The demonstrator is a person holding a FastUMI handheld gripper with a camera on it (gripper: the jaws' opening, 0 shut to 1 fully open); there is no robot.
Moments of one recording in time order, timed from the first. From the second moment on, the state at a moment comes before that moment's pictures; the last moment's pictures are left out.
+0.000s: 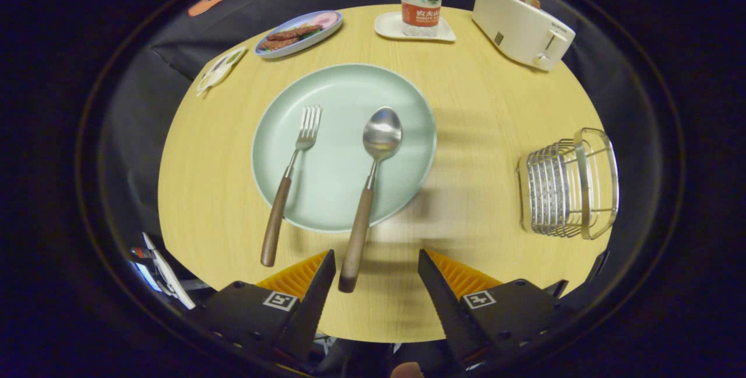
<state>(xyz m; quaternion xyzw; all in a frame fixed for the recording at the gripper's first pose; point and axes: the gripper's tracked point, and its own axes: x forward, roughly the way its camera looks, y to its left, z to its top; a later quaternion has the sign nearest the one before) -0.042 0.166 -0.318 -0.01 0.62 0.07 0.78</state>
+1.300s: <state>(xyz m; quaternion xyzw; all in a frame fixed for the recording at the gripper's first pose) -0.041 0.100 -0.169 0.04 0.63 0.10 0.77</state>
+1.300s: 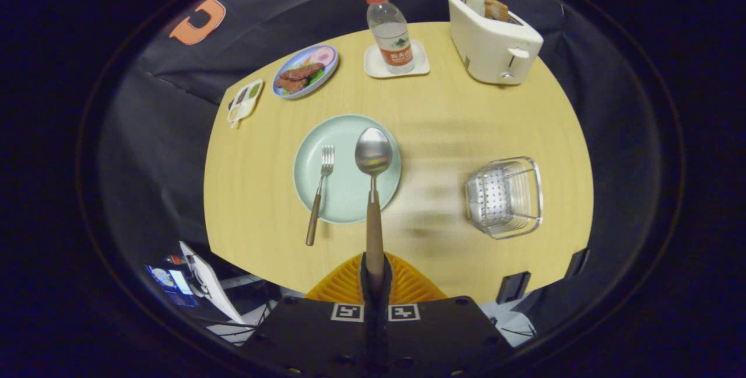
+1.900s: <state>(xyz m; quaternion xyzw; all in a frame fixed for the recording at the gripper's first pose) -0.074 -0.018 -0.156 0.09 0.70 0.01 0.71</state>
